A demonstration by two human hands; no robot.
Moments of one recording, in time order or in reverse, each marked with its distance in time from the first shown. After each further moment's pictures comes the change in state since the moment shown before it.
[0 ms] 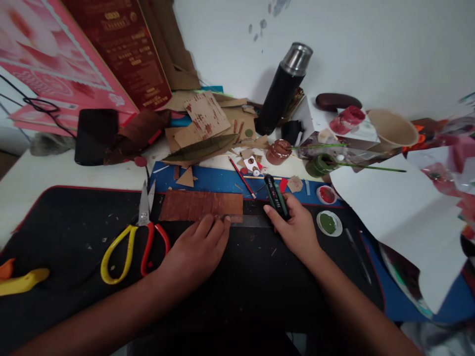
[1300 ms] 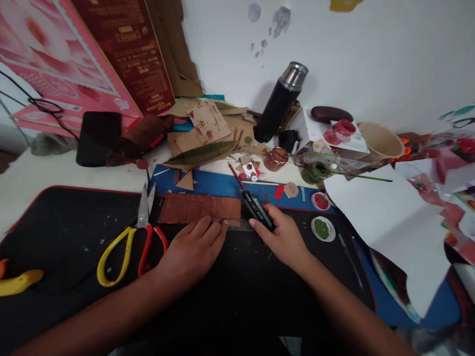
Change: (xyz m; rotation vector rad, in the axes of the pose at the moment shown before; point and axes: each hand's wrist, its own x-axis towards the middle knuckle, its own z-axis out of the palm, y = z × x) left_hand -0.003 -0.007 0.006 -0.056 0.041 -0.011; right_hand -0.003 -0.018 0.005 -0.080 -0.192 -0.100
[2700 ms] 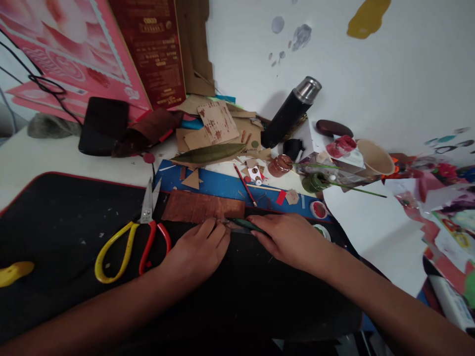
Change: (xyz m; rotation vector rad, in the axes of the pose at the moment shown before) left_hand -0.002 0.004 0.002 -0.025 0.008 -0.057; right_hand 0.022 -0.059 -0.040 -0.769 -0.504 -0.373
